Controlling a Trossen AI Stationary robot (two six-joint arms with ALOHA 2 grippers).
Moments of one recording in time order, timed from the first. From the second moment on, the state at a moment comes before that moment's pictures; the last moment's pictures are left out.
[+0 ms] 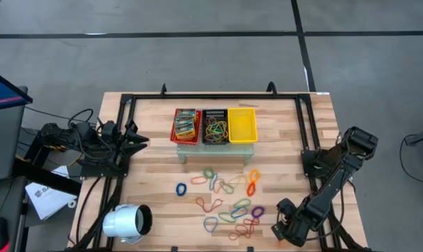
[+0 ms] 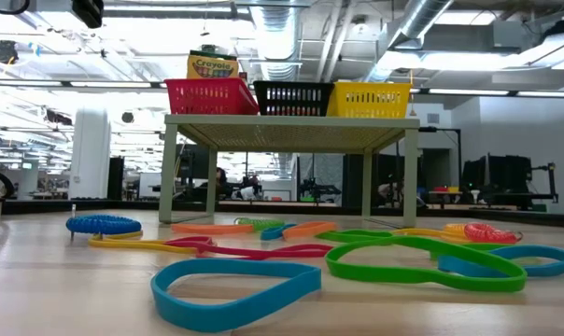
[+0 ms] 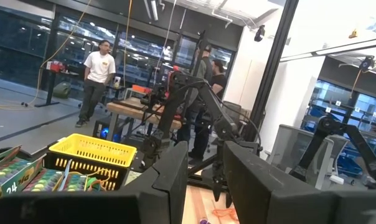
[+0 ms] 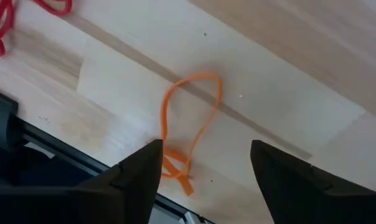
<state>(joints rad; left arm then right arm) -0.30 0.21 0.41 0.04 -0.28 -0.21 0.99 1.64 0.92 -0.59 -0.03 2.07</state>
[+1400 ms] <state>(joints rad) -0.30 0.21 0.41 0.05 -0.28 -0.21 0.71 1.55 1.19 -1.22 0.21 1.61</state>
